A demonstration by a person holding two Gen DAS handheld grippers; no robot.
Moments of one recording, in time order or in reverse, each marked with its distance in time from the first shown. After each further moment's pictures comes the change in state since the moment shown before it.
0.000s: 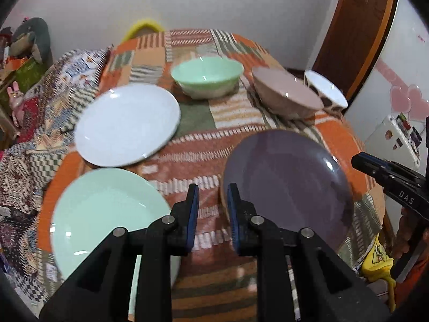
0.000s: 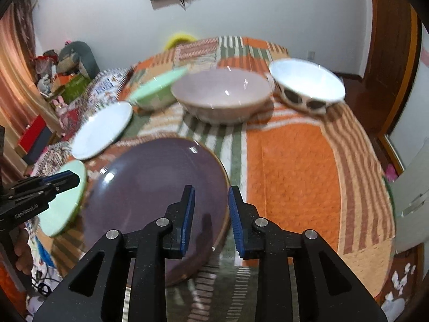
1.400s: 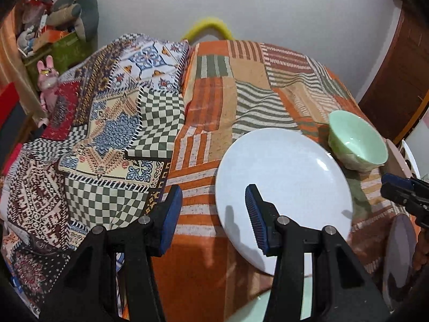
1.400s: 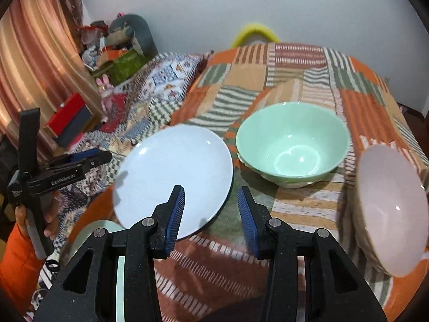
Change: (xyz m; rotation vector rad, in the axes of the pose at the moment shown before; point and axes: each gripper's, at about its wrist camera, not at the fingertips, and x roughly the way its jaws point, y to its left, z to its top) left arm 0.084 0.239 0.073 -0.187 -0.016 0.138; right arm 0.164 0.146 0.104 -0.200 0.130 0.239
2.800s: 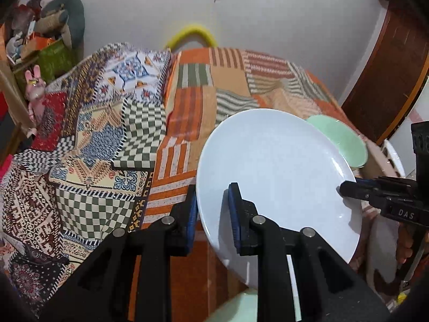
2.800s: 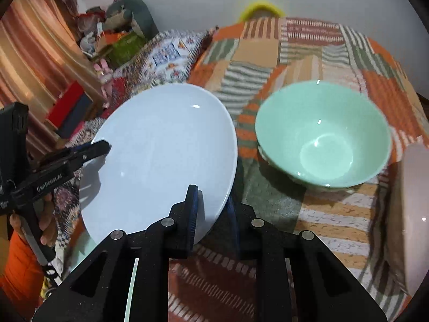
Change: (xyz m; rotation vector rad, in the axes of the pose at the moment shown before) left arm -0.034 -0.019 0.008 0.030 -0.044 -0.076; right arm 0.008 0.007 0.015 0.022 0.062 0.062
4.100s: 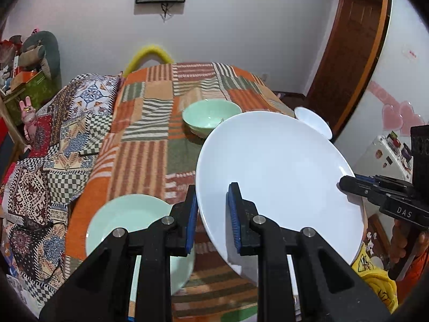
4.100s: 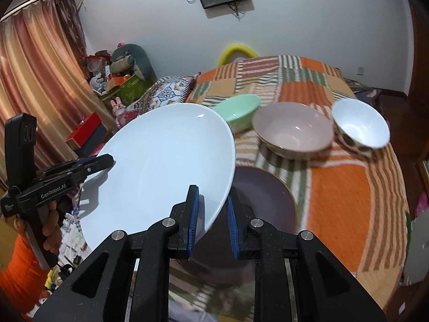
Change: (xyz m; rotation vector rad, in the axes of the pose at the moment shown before) left arm -0.138 -0.200 -0.088 0.132 -0.039 -0.080; right arm -0.197 -0.059 -0.147 0.083 -0.204 -0.036
